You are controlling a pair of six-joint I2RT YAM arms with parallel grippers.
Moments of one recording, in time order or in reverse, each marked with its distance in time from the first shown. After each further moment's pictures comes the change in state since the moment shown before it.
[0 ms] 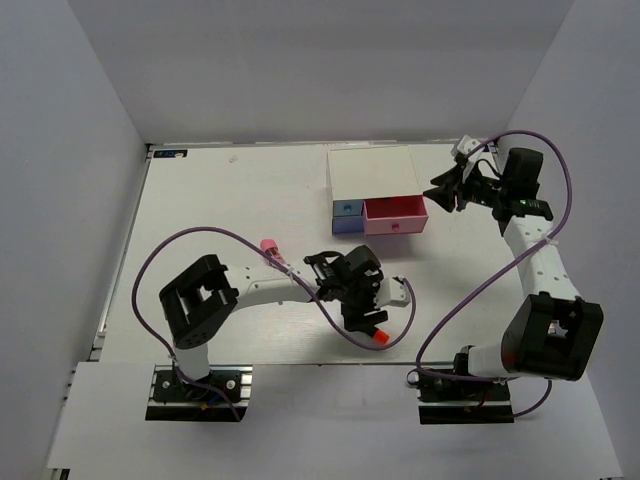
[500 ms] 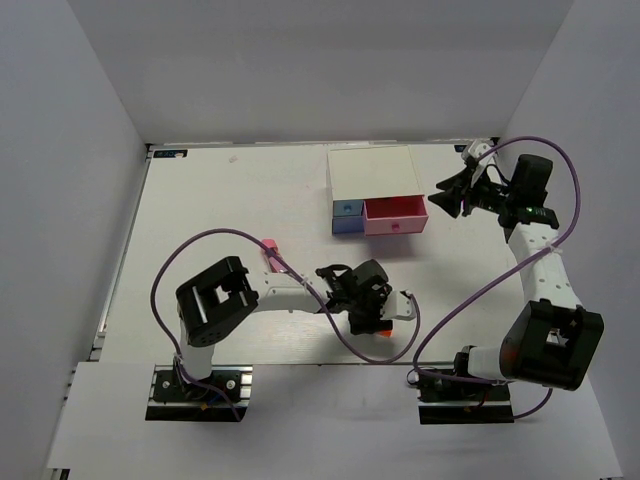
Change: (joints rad) left arm -0.053 0.098 -0.034 0.163 -0.092 0.081; right arm -0.056 -0.044 -0.050 0.024 -0.048 0.063
